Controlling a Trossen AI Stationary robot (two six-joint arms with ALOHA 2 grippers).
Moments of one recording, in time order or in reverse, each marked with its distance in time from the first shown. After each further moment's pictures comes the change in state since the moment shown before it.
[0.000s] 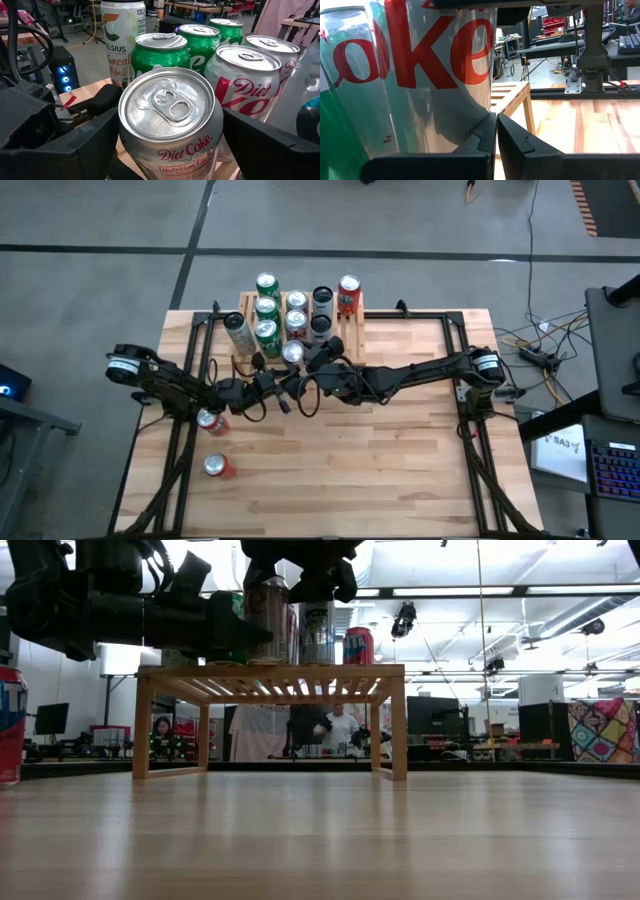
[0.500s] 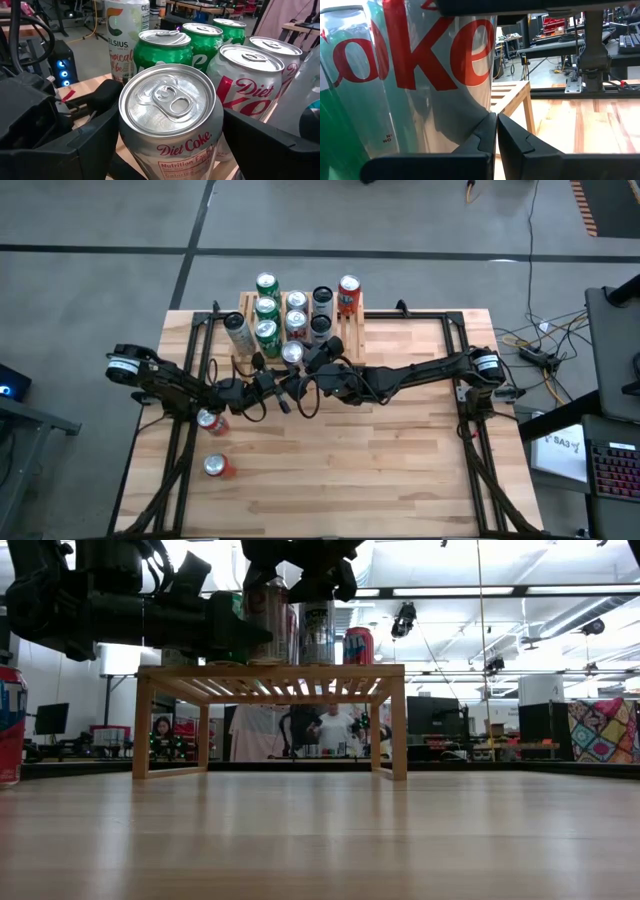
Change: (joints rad) left arm 0.000 0.000 0.000 -0.002 -0.001 0.000; right arm 0.002 0.000 0.000 -0.010 -0.007 -0.036
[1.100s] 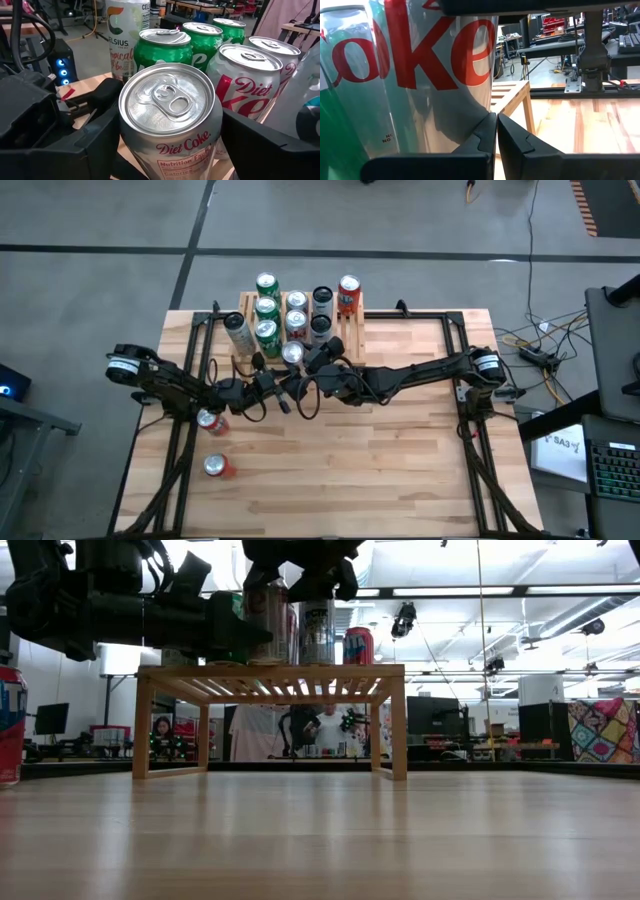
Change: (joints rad) left arm 0.000 0.000 0.000 0.000 0.000 0.000; right arm 0.003 0.000 0.000 -0.023 0.005 0.009
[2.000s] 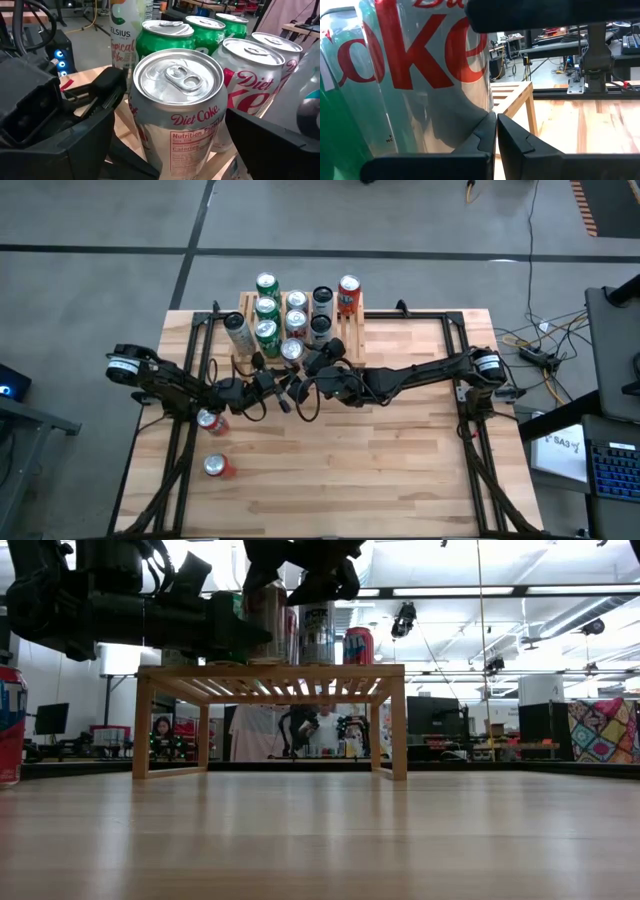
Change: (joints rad) left arm 0.001 0.000 0.000 0.003 -0.004 0.000; right arm 0.004 -0.010 -0.002 -0.022 0.003 -0.026
